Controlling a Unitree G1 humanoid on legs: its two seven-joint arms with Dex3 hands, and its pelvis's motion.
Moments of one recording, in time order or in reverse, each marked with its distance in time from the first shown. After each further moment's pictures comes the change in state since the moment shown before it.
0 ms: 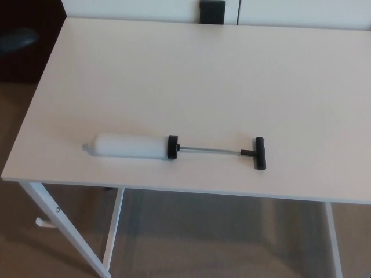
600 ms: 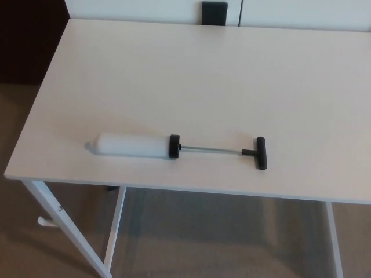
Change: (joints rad) left_arm 0.482 -0.175 0.413 0.351 -0.060 -0.215 0.147; right_arm 0.020 0.000 -0.001 0.002 0.000 -0.002 0.000
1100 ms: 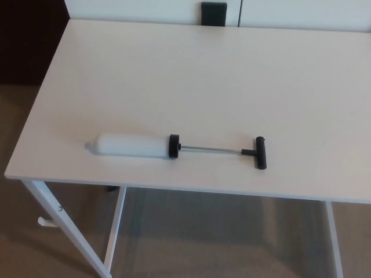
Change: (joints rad) left_arm 0.160 -0.121 -0.068 0.422 0.009 -0.047 0.000; right_arm 0.015 0.000 0.000 0.001 0.000 0.000 0.000
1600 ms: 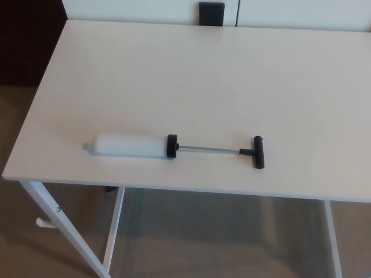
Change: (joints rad) left_arm -0.126 -0.018 -0.262 0.490 0.100 0.004 -0.008; right_arm 0.010 0.000 -0.003 0.007 0.001 0.000 0.000
